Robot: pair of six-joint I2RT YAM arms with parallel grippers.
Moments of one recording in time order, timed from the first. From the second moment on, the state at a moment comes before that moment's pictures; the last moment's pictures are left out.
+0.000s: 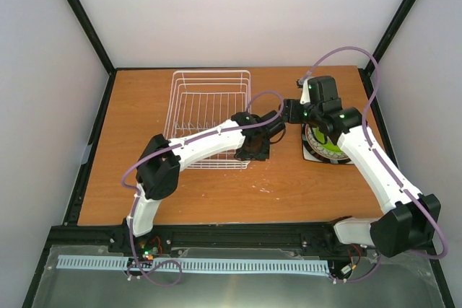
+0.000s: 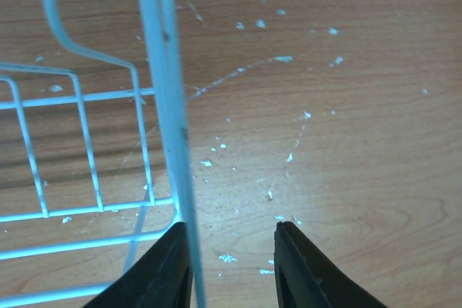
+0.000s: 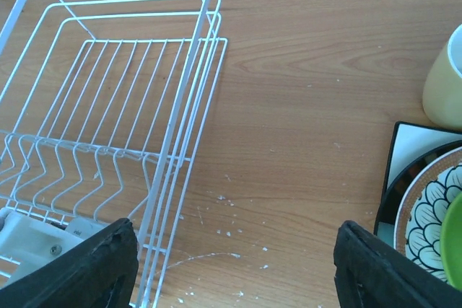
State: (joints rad) left arm -0.99 2.05 1.79 -1.07 -0.12 -0.91; right arm 0.34 1.30 1.24 -0.66 -0.09 0.28
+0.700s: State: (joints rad) left arm -0.95 2.02 1.91 -1.23 -0.48 -0.92; right arm 0.26 1.29 1.21 -0.66 0.05 0.31
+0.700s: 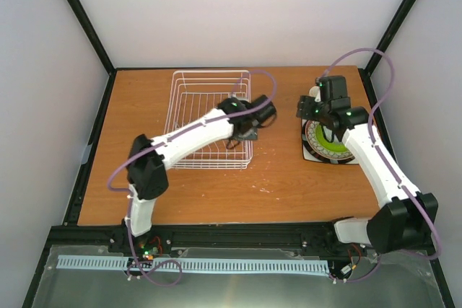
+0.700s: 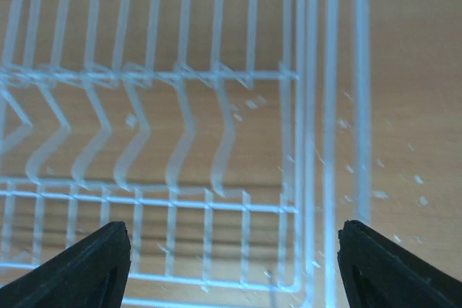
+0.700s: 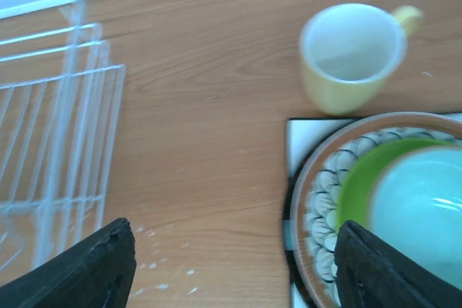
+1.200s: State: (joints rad) left arm -0.36 1.64 1.75 -0.74 -0.31 -0.27; right arm 0.03 1.77 1.63 -0.75 0.10 0.36
